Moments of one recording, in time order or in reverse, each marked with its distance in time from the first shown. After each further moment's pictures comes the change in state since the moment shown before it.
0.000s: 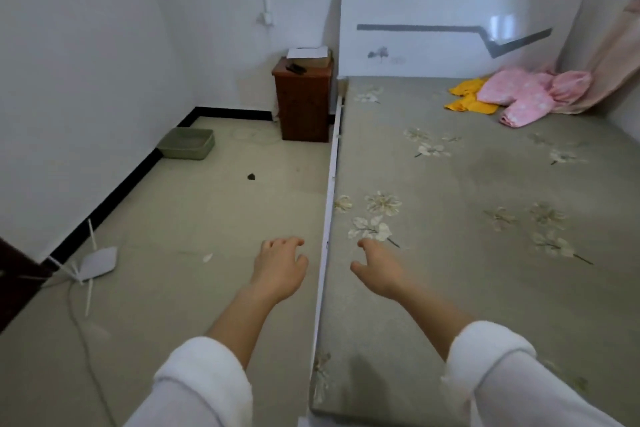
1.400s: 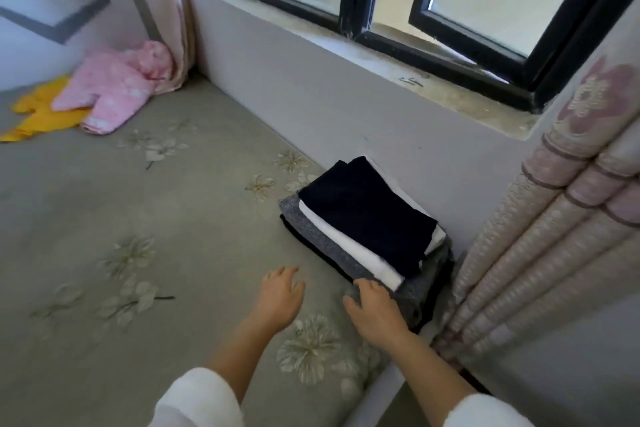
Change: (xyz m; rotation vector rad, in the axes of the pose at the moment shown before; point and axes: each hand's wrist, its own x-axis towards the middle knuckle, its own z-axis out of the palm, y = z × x) left_hand -0.003 0.881 0.566 0.005 -0.633 0.631; right_hand -0.270 0.871 -0.322 0.277 0.336 0.800
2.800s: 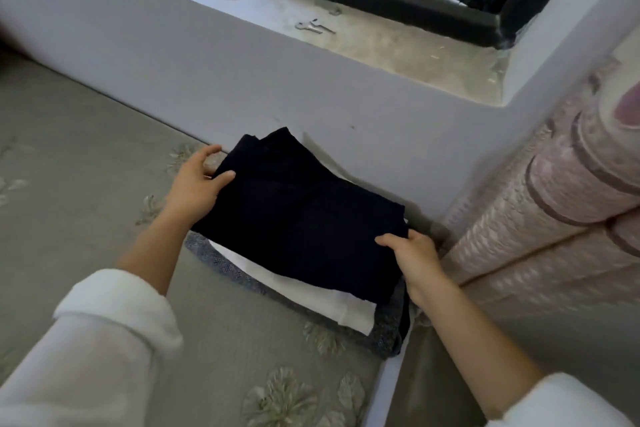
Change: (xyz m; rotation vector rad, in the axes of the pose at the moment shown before) left_hand 0.316 0.104 -0.072 -0.327 0.023 0.171; right_hand 0.143 0.102 -0.118 1.275 0.416 0.621
